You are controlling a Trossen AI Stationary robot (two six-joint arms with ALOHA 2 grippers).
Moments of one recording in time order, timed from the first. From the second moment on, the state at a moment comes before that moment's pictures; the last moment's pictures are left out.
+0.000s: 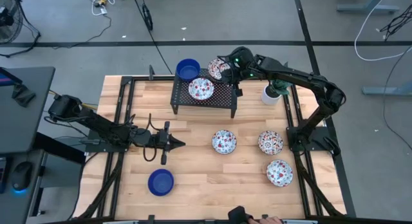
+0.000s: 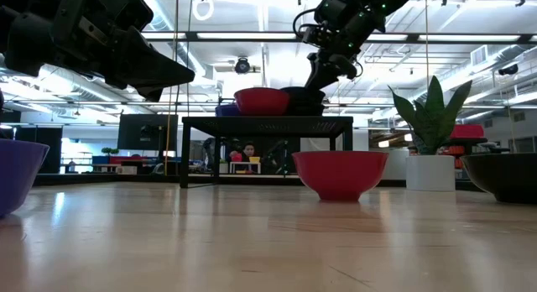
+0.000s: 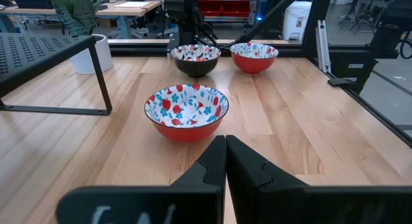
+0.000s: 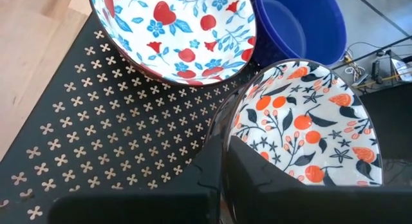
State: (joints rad) left arm -0.28 1.24 0.24 0.81 -0.27 -0.08; right arm -0.56 1.64 1.44 -0.62 -0.15 -0.85
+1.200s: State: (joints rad) left arm -0.28 1.24 0.24 0.81 -0.27 -0.08; right arm -0.58 1.68 1.44 -0.60 -0.16 -0.87
